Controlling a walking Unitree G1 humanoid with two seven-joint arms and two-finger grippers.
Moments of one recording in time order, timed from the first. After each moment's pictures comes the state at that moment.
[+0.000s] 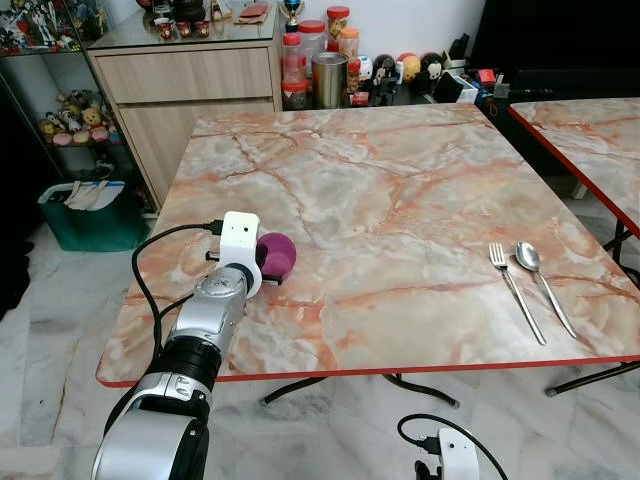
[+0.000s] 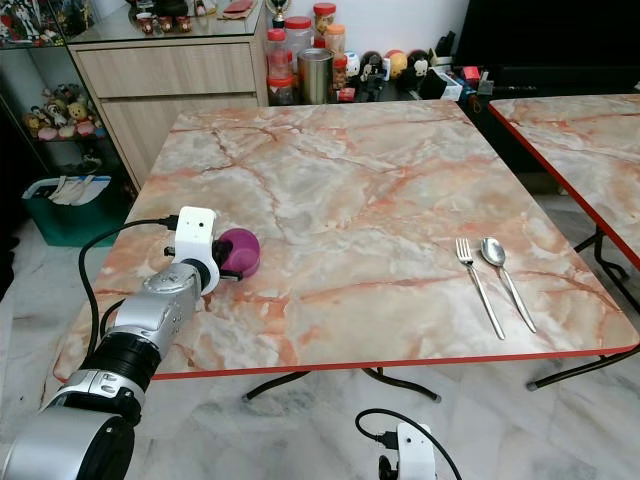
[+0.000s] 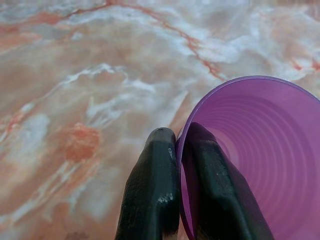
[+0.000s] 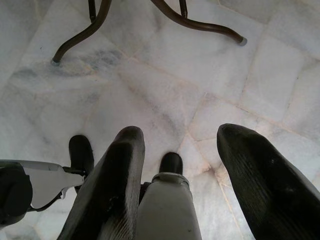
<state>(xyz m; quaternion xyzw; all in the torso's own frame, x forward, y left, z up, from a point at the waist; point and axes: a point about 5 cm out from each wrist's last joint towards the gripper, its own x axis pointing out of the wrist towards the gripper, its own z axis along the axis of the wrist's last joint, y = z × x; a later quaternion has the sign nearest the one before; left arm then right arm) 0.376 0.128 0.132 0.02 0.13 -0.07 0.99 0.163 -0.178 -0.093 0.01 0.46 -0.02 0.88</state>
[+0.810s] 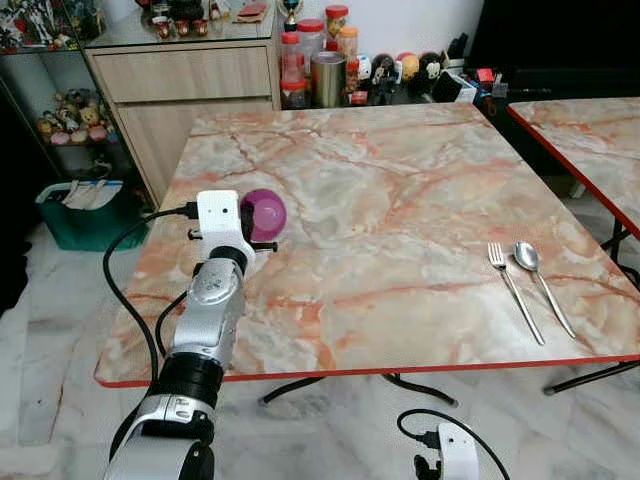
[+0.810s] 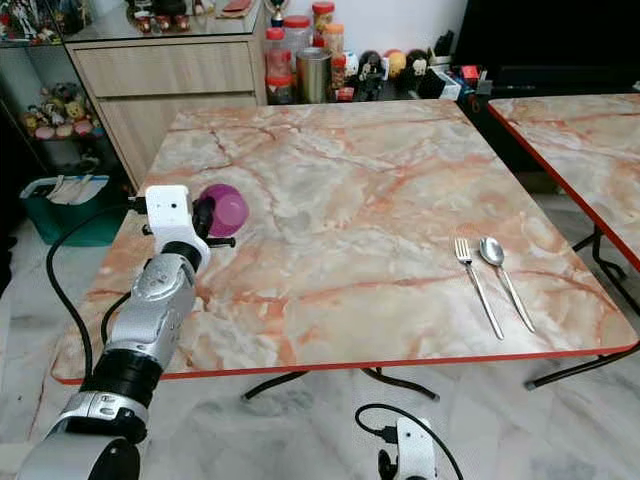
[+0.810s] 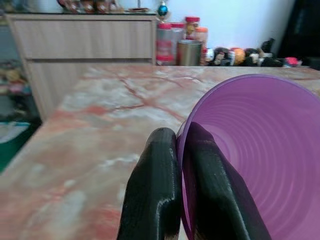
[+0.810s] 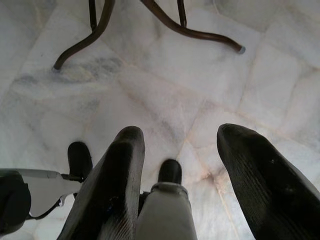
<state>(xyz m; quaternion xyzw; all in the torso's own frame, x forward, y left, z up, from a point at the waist) 0.366 0.138 0.163 -0.03 -0.06 0.01 1.00 0.174 -0.178 -0.088 0.01 0.45 -0.02 0.89</state>
